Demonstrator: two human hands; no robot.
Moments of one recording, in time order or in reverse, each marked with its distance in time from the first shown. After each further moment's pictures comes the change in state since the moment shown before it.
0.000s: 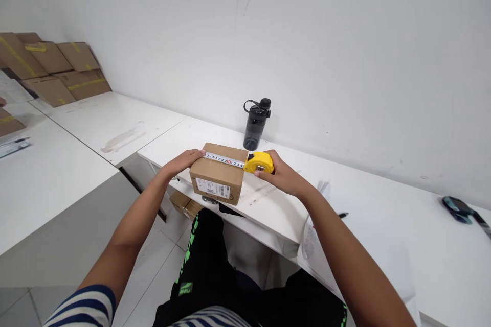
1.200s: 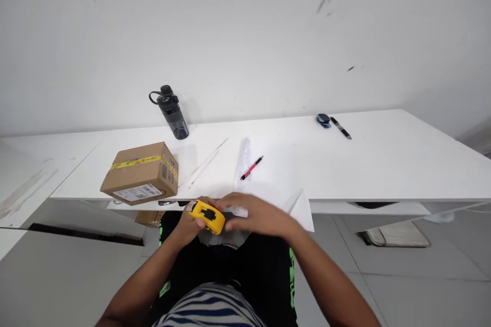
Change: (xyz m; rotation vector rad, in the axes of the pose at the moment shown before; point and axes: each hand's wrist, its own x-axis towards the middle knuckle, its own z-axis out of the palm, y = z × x) left_hand -0.060 0.034 0.254 -0.440 -0.382 0.318; right_hand -0.189 0.059 0.000 -0.074 0.027 -0.099
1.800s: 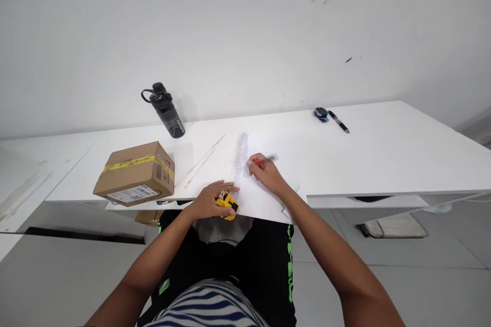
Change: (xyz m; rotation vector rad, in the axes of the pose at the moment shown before) left_hand 0.071 -0.023 0.002 0.672 -0.323 0.020; right_hand 0.017 0.078 -0.038 0.123 0.524 0.362
